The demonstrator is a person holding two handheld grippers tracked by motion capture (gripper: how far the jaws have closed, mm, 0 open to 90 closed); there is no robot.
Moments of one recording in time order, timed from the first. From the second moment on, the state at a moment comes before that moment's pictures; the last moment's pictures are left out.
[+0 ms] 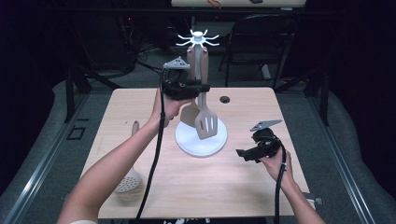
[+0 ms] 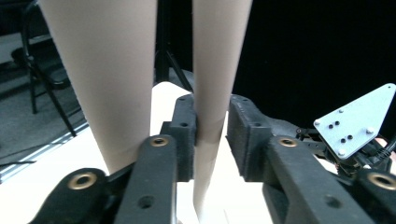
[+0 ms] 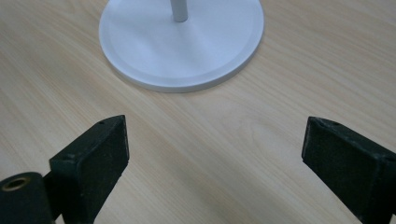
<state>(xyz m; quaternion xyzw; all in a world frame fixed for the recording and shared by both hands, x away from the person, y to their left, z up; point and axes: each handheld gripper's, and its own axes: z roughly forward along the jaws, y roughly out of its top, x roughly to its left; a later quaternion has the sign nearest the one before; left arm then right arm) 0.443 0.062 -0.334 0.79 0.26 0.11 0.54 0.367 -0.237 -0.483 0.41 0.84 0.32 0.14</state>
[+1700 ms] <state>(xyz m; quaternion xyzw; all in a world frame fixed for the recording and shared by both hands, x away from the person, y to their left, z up) 0.438 0.134 -0.302 0.77 0.29 0.14 0.55 0.375 -0.235 -0.493 0.42 0.85 0.29 0.11</state>
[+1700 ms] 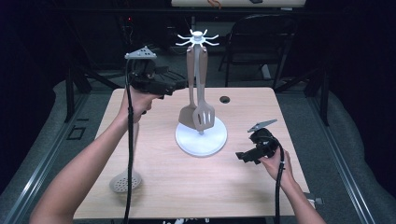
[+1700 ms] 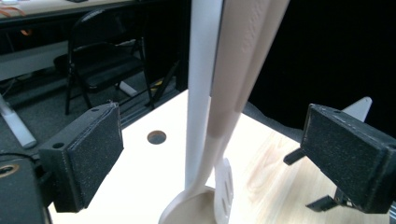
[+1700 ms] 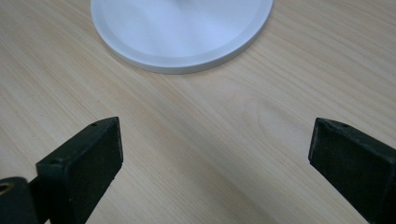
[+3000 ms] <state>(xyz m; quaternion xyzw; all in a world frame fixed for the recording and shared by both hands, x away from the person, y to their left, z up) 0.447 0.125 -0.250 0.75 0.26 0.22 0.57 0.373 -0.232 -0.497 0.40 0.87 0.28 0.11</state>
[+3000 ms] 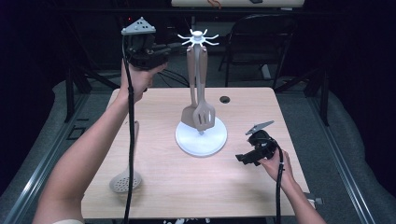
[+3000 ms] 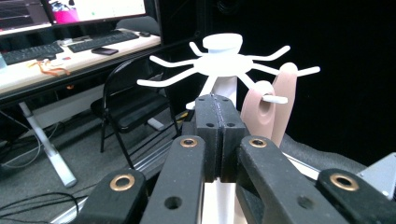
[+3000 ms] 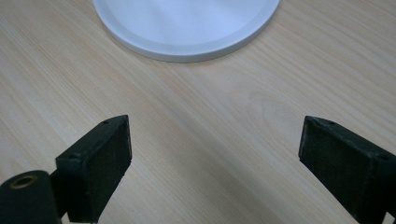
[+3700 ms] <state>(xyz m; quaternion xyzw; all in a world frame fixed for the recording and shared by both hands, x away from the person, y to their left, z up) 0.454 0.131 -0.247 0.74 0.28 0.24 0.56 0.370 -0.229 -0.495 0.39 0.88 0.26 0.12</state>
